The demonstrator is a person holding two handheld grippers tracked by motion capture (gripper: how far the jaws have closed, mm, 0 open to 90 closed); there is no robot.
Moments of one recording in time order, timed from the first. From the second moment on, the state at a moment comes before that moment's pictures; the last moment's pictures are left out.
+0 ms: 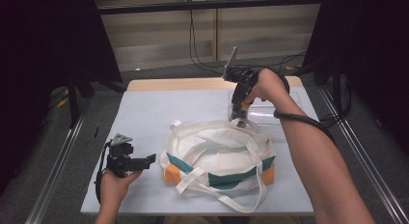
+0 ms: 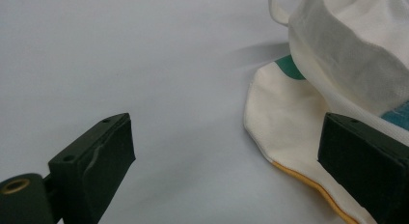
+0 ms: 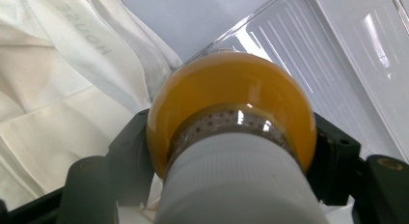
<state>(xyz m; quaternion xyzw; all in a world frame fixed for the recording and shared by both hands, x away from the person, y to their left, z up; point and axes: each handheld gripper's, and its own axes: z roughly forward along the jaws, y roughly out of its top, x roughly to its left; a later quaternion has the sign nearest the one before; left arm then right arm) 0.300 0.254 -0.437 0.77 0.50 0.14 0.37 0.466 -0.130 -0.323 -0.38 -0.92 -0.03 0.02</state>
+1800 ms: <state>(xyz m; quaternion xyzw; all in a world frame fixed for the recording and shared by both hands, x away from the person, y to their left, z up) 0.300 0.255 -0.436 0.77 0.50 0.14 0.37 0.465 -0.125 -0.343 -0.38 -0.93 -0.02 0.03</state>
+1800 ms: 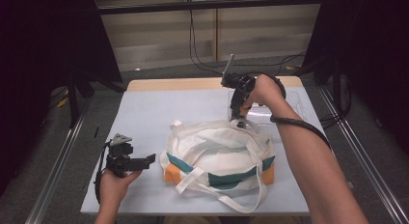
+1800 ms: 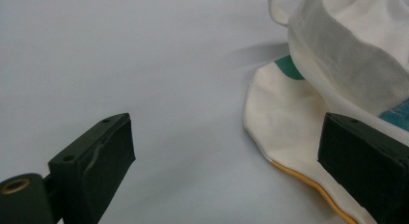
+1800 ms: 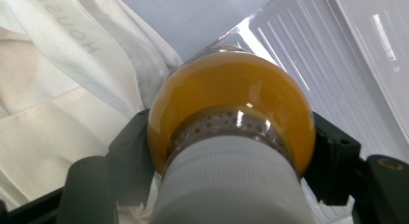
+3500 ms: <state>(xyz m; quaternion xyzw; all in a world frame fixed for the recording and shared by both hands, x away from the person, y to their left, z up) 0.300 0.252 -0.437 0.77 0.50 0.14 0.37 0.468 -0.127 -0.352 -0.39 -0.92 -0.03 0.03</state>
